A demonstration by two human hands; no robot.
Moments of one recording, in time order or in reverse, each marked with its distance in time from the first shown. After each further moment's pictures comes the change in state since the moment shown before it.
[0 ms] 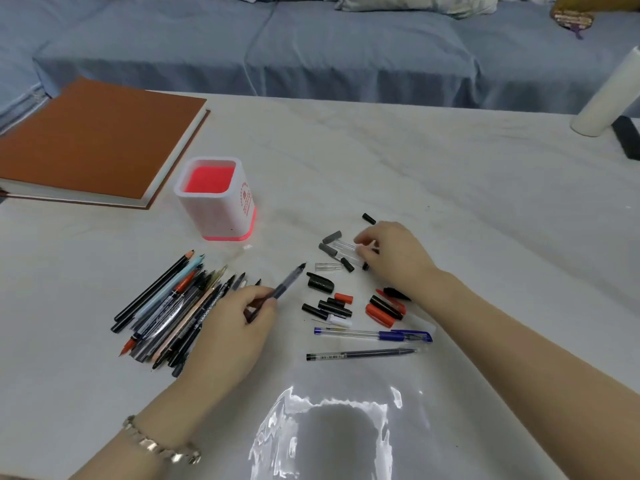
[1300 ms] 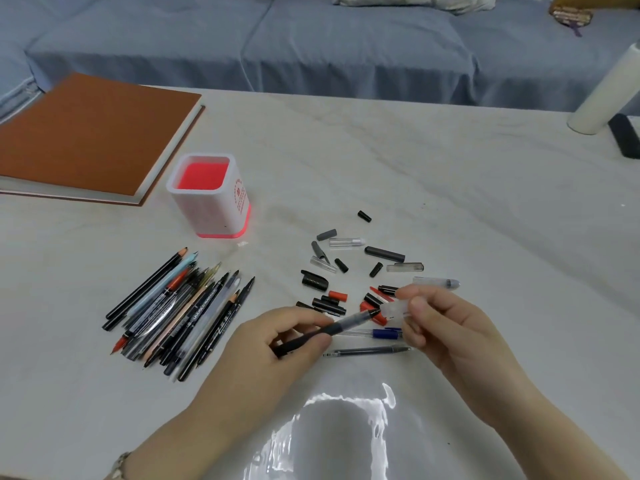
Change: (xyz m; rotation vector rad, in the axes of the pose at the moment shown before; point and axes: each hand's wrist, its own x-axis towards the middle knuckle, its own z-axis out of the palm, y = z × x) left_hand -0.039 0.041 0.004 -0.299 -0.248 0.044; right_hand -0.128 -0.014 -0.036 1.336 -0.034 0.287
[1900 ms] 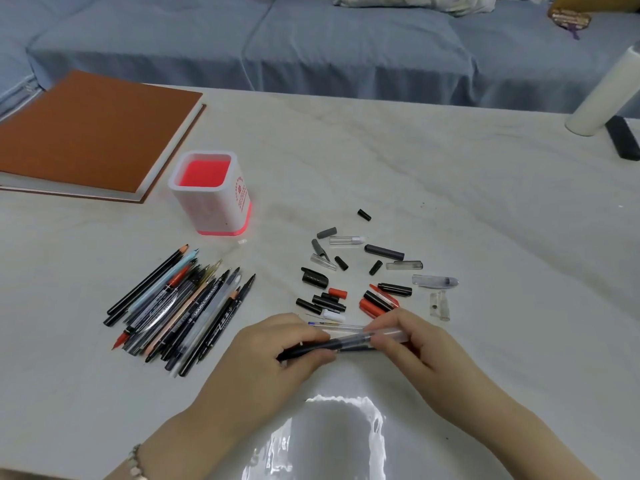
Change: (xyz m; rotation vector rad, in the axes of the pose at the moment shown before) left_hand -0.001 -0.013 0.000 0.274 -0.021 0.218; right_hand -0.006 0.015 0.007 -0.871 -0.131 -0.122
